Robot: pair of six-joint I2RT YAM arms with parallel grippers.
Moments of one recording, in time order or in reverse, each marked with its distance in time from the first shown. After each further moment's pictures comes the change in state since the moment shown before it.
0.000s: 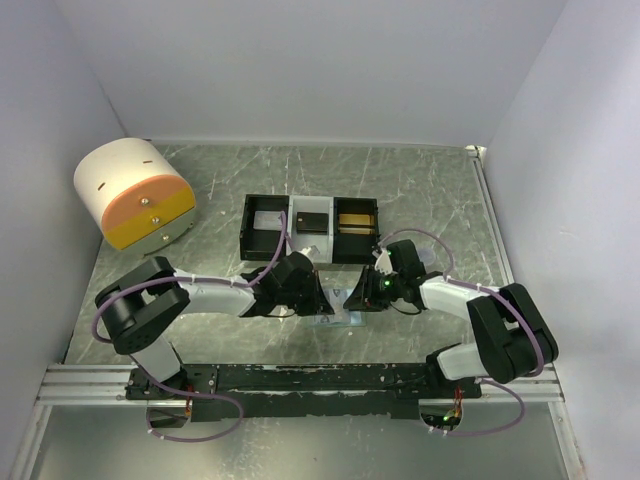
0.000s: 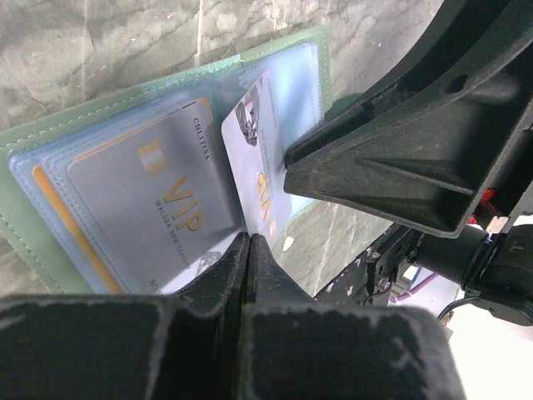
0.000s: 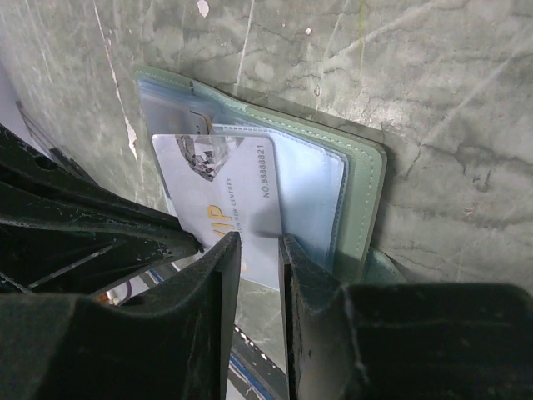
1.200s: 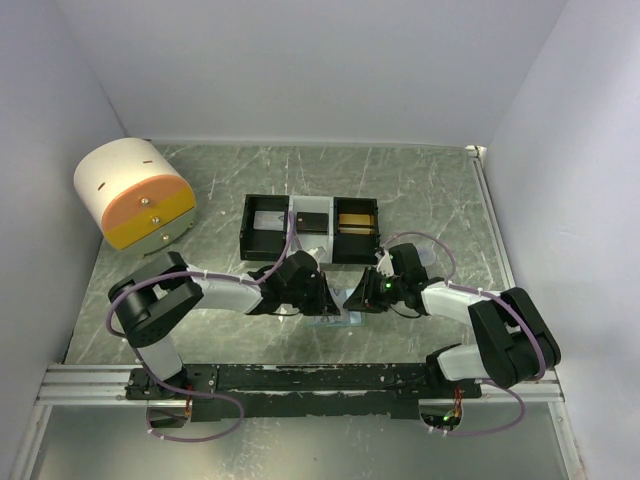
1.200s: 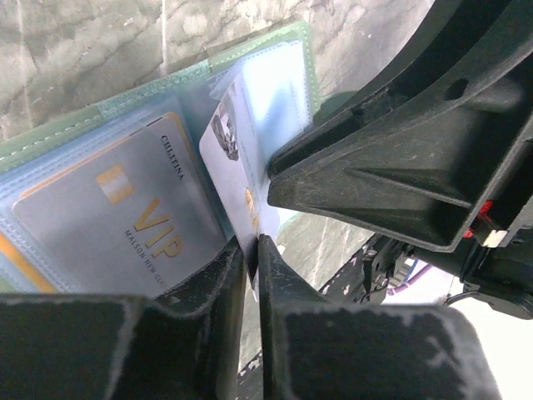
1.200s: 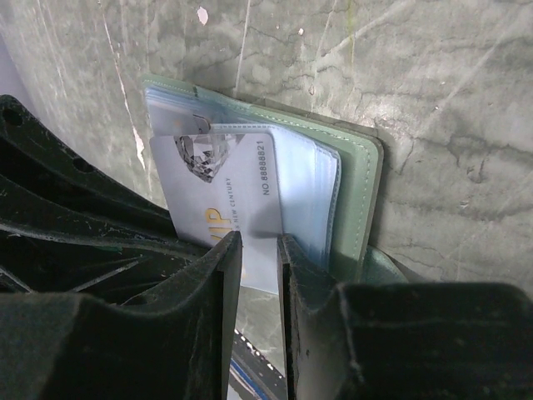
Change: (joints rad) left arm 0.002 0.078 0.040 0.040 0.063 0.022; right arm 0.003 -0.021 -0.051 0.081 0.017 0.061
